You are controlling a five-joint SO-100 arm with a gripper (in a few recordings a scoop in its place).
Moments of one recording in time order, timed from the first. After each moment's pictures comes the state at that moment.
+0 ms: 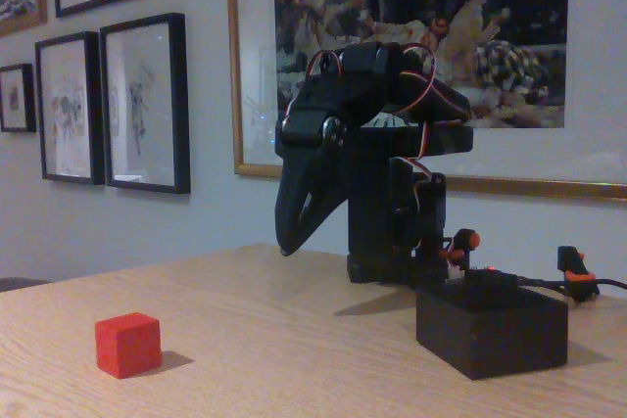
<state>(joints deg) -2.2 180.0 170.1 65.8 -0.2</state>
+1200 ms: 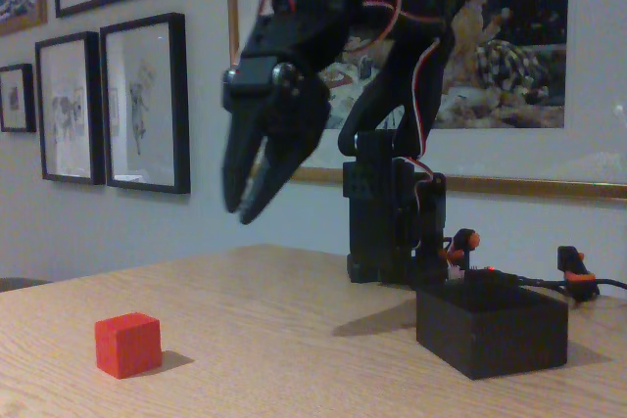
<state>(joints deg) -0.5 128.8 133.9 57.8 -2.5</state>
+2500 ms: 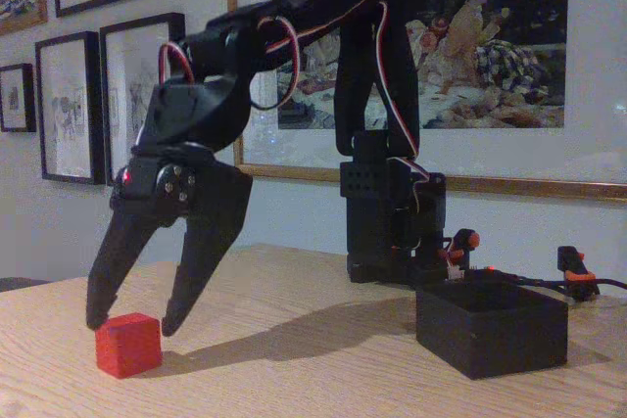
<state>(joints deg) -4.6 85.2 112.9 48.3 -7.1</state>
